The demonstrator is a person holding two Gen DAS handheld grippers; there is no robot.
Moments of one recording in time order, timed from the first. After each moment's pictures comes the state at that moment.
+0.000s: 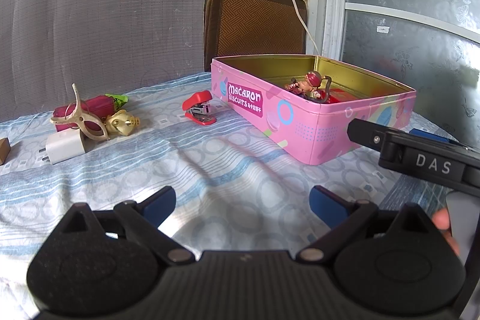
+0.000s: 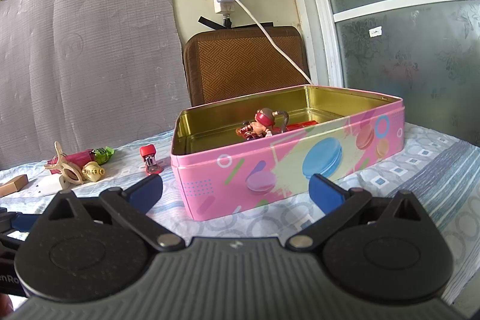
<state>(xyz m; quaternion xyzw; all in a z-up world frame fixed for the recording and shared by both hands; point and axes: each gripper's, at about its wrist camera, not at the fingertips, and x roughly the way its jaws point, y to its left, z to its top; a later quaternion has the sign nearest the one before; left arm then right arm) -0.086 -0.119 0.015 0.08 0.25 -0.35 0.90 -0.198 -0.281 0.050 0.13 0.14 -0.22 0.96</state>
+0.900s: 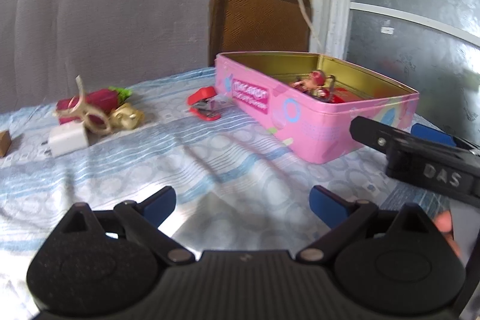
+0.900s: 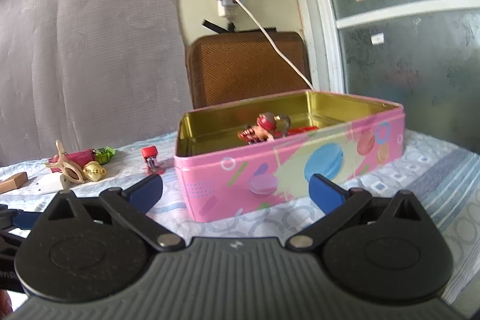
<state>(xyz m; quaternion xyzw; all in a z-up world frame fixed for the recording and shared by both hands) -0.078 -0.109 0.017 0.07 0.27 -0.35 0.90 -0.199 -0.270 0.055 0.11 0.13 -0.21 0.96</state>
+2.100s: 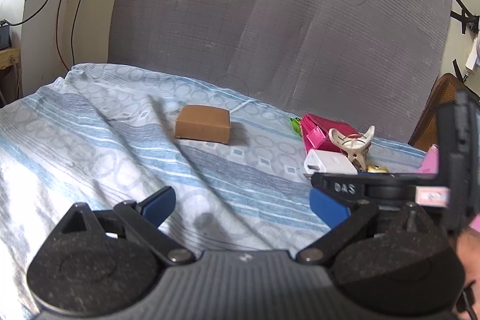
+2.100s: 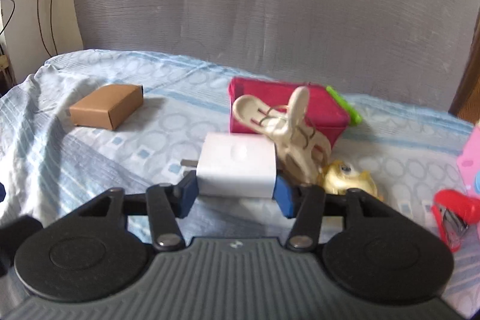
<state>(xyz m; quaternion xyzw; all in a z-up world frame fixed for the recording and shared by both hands) 0.020 0.079 0.020 -0.11 0.26 -0.07 0.96 0.081 -0.109 0.040 0.01 0.35 0.08 0.93</state>
